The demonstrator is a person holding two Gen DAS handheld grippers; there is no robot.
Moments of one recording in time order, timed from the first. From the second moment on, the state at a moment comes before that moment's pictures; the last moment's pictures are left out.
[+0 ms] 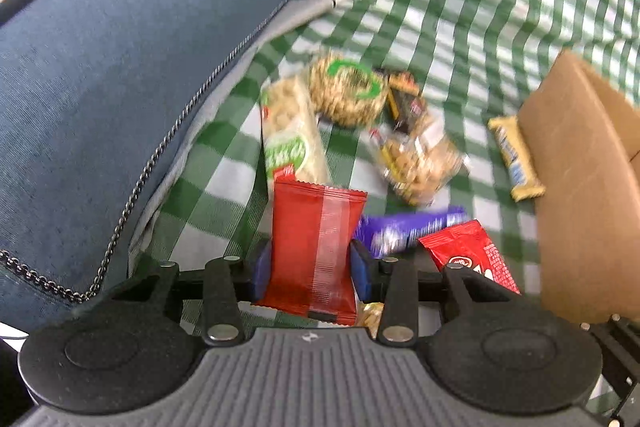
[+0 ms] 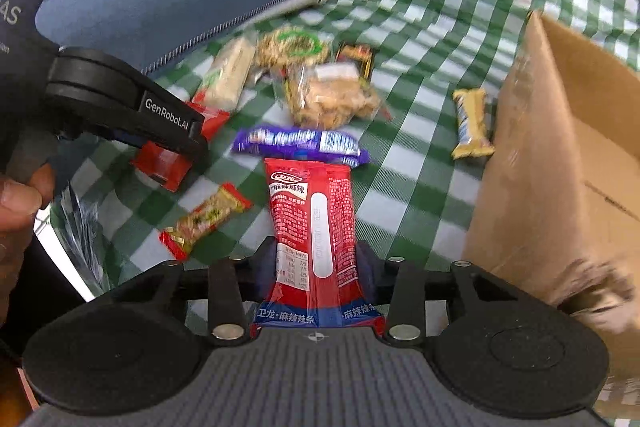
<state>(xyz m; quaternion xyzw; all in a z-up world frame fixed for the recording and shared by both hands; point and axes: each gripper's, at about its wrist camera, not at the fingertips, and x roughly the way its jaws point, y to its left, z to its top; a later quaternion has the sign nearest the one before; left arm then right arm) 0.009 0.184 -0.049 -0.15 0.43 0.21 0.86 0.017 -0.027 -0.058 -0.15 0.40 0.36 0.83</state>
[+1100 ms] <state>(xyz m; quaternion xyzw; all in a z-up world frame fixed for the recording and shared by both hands) 0.018 0.090 0.025 -0.15 0.31 0.12 0.93 0.059 -0.181 0.036 -0.04 0.25 0.21 0.95</state>
